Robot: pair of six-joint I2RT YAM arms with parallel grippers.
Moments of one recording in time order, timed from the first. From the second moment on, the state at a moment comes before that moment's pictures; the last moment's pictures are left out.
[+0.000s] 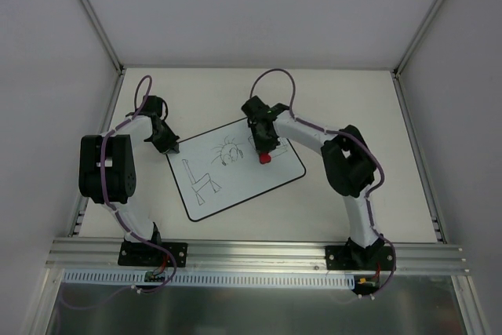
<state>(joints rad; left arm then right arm) 0.02 1.76 1.06 -0.53 0.05 -0.67 0.79 2.13 1.66 -0.79 0.17 0.41</state>
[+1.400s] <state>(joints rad) 0.02 1.76 1.06 -0.52 0.09 -0.67 0.60 2.06 1.57 -0.78 0.18 0.42</state>
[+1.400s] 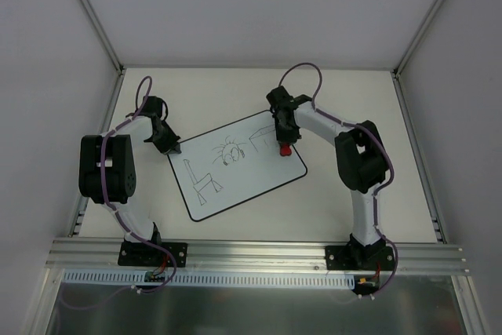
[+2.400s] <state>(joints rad) 0.02 1.76 1.05 -0.52 0.10 -0.67 0.79 2.32 1.98 -0.90 0.08 0.32</state>
